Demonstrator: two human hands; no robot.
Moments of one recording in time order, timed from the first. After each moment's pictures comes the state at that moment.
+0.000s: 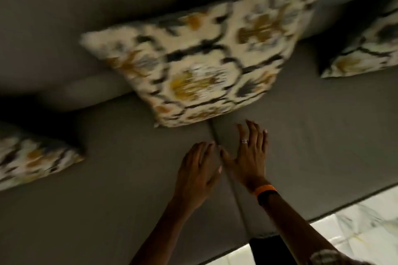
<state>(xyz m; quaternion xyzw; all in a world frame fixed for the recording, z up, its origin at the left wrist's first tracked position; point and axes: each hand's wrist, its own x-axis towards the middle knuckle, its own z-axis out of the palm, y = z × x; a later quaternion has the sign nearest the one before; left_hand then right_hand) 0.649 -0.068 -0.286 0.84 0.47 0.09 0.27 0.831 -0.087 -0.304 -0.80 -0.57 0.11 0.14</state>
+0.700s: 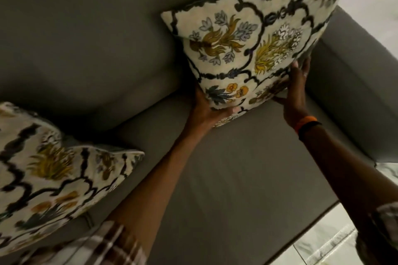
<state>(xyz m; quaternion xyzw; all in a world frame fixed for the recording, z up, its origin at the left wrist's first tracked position) 1.166 0.109 -0.230 0.64 0.43 0.20 0.61 1.371 0.024 -0.220 -0.74 -0.14 0.28 0.59</state>
